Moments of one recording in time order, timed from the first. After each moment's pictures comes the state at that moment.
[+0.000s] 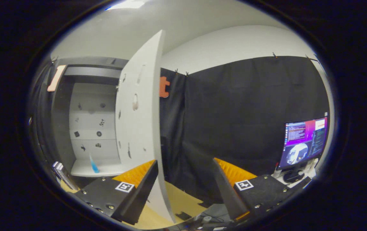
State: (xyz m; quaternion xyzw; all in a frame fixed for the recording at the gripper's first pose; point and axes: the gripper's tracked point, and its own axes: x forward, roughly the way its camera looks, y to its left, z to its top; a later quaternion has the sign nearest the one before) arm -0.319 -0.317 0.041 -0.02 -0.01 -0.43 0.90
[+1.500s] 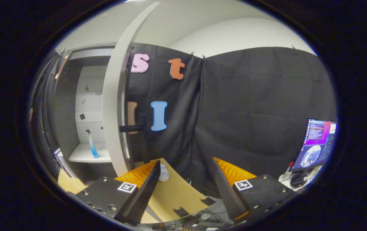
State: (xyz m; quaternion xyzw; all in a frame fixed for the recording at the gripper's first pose) arm -0.269 -0.343 -0.005 -0.04 0.07 -0.34 0.94
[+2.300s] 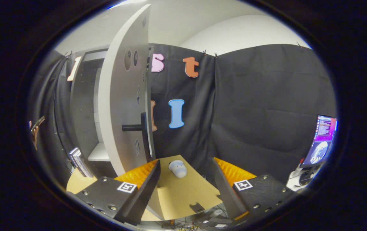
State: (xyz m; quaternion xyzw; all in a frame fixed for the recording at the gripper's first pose) arm -0.259 -0.279 -0.014 -0.01 0.09 -0.27 0.96
